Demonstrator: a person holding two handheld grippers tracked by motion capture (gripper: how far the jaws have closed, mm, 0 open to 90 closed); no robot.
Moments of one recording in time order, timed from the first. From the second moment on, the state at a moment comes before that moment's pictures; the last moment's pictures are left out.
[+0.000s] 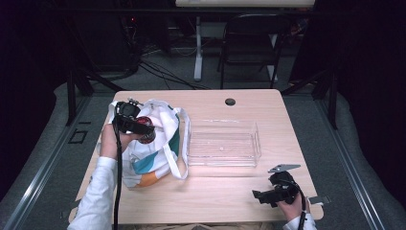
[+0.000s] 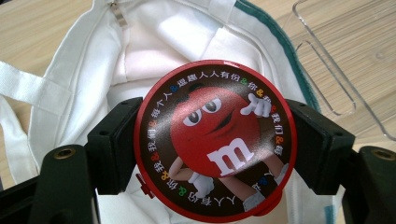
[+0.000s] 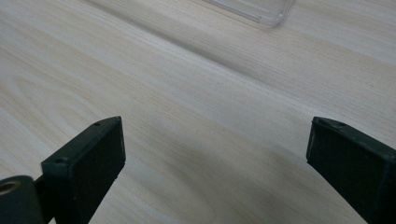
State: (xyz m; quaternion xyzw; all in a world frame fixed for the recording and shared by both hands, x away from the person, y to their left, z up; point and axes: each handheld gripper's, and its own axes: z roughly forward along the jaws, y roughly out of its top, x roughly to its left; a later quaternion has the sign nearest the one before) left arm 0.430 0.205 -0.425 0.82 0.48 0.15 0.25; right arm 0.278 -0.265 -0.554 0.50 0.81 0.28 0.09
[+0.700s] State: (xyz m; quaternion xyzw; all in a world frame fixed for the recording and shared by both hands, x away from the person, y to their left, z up) left arm 0.436 0.189 -0.395 0.83 0.47 0.16 0.26; right arm 0.278 -0.264 -0.554 0.50 0.81 0.28 0.09
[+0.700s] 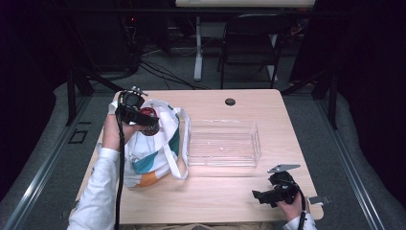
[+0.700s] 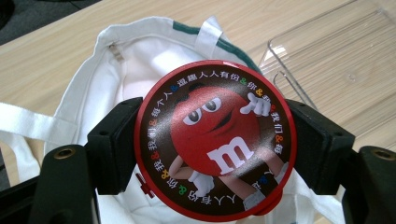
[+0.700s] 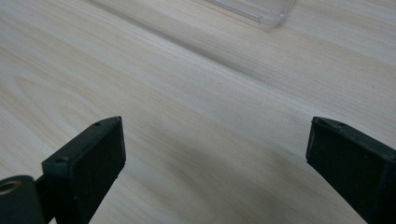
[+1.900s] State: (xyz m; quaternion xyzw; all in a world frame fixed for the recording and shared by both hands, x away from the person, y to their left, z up) left arm 0.445 0.138 -0.366 0.85 0.42 0.16 0.28; right arm 0.278 -0.264 -0.554 0.50 0.81 0.28 0.09
